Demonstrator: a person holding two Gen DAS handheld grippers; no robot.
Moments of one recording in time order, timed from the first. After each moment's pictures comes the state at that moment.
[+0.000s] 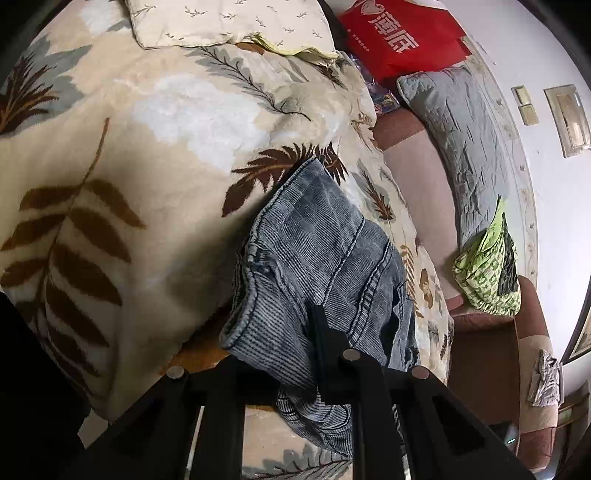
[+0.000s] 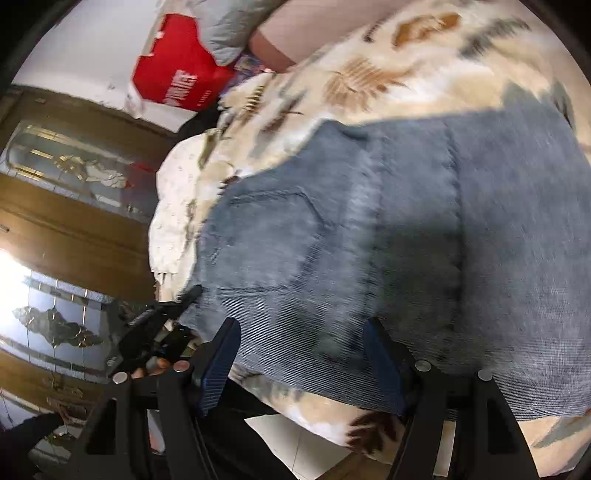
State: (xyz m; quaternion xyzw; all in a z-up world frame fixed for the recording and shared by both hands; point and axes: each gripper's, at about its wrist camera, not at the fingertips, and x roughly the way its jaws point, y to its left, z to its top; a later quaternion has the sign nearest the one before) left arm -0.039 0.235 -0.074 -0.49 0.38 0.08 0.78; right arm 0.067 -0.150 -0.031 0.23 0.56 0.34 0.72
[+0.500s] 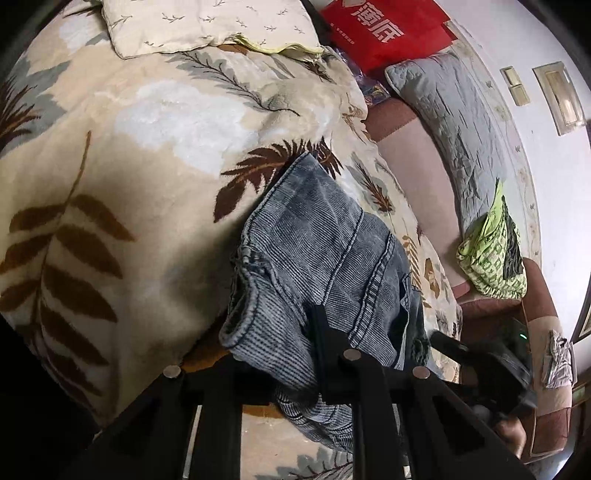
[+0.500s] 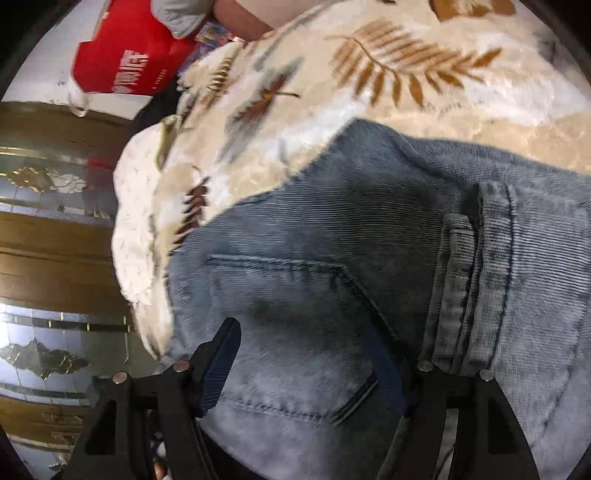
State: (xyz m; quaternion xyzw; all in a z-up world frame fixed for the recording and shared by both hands) left arm -0.030 0.234 -0.076 -0.46 0.38 0.07 0.80; right arm 0.158 -0.058 -0.048 0.20 0.63 0.29 0.69
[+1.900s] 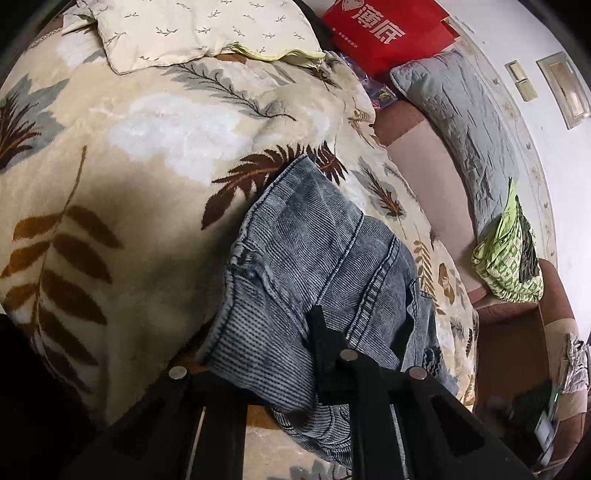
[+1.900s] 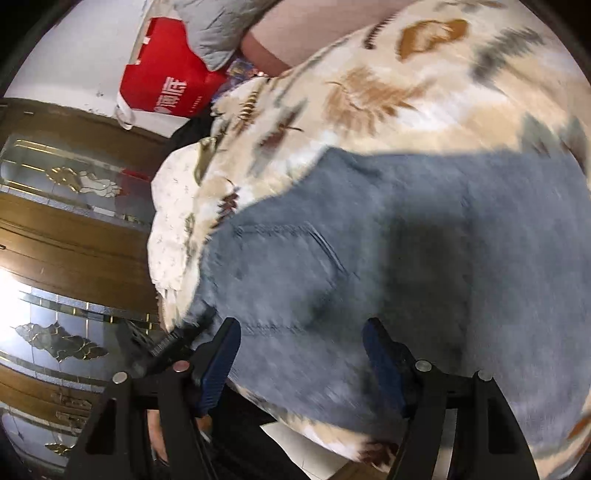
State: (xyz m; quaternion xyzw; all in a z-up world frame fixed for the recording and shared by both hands) left arm -0.023 0.221 -0.066 -0.43 0.39 0.10 0.81; right arm 0.114 -0.137 -0.012 0.23 0.58 0.32 0.71
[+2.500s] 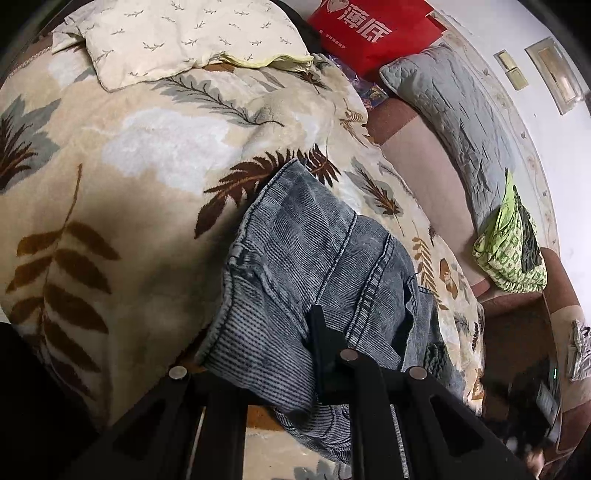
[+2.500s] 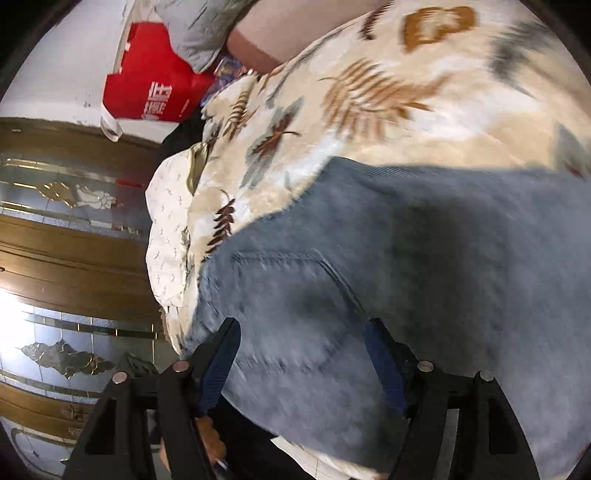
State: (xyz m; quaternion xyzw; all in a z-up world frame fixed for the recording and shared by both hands) left arm -0.023 0.214 -0.059 -0.41 0.38 0.10 0.82; right arm 0.128 -0.129 -0.027 0.26 0.60 0.30 0.70
